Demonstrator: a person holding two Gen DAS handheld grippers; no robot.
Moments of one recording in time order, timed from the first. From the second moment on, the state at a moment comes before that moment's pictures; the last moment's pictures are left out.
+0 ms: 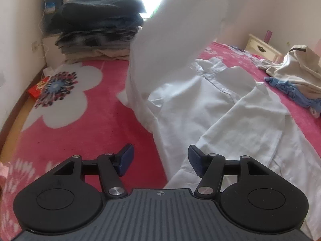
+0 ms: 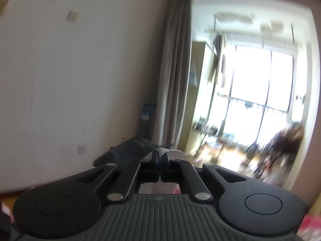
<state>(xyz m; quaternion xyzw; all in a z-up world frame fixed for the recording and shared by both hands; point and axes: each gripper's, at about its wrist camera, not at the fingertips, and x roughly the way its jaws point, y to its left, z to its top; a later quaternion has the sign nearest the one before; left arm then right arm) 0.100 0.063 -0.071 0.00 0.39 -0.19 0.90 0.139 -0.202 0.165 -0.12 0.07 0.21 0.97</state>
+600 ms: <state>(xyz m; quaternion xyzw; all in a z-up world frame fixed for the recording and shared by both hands) 0.090 0.043 -0.076 0.09 0.39 -0.19 0.90 -0.001 -0.335 -0.046 -0.16 0.35 0.13 0.91</state>
